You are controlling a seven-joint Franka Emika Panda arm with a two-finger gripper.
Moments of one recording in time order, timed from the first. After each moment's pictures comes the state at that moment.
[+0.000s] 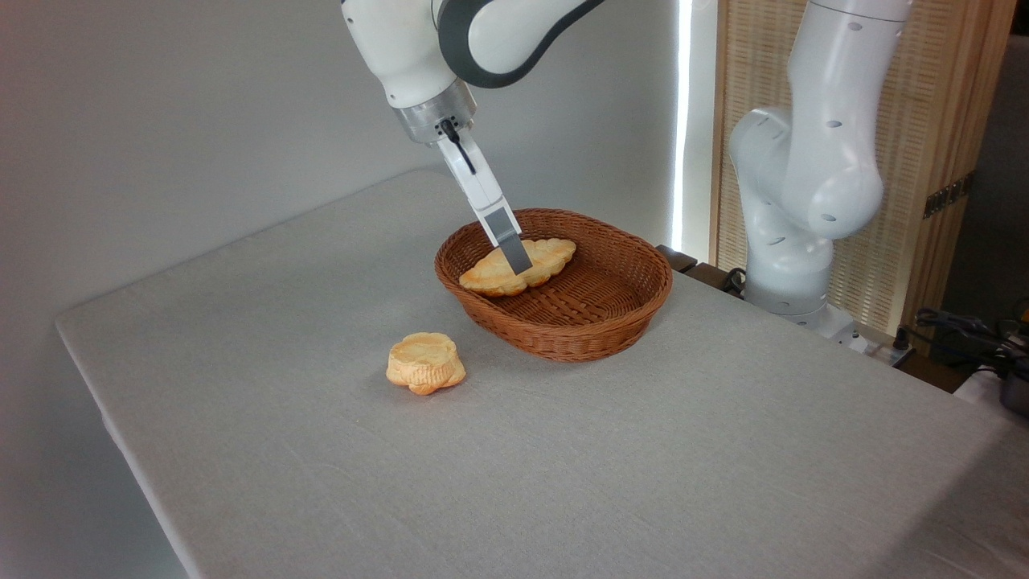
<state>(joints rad) -0.49 -0.26 -0.04 -2.22 -0.11 1.67 0.69</state>
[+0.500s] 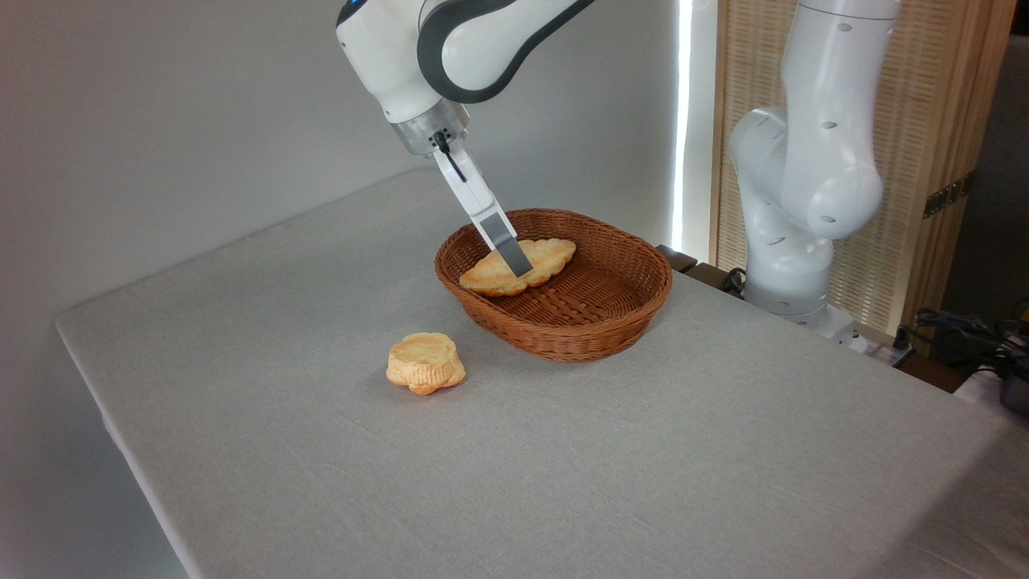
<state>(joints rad) -0.49 -0.20 -0.12 -2.22 -0.11 1.67 0.65</state>
